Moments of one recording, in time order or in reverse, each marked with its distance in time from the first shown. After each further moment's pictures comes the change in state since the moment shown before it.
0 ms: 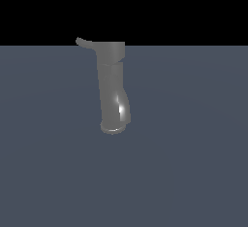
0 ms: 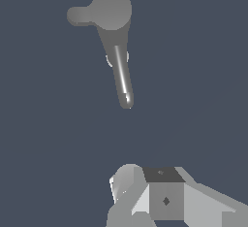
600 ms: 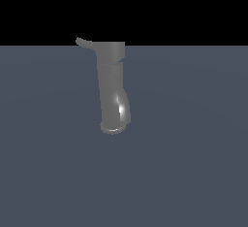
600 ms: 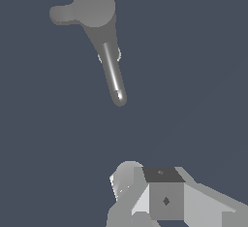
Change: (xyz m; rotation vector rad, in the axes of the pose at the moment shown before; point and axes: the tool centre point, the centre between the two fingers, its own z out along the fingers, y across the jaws) arm -0.006 0.018 0.001 0.002 -0.014 0.064
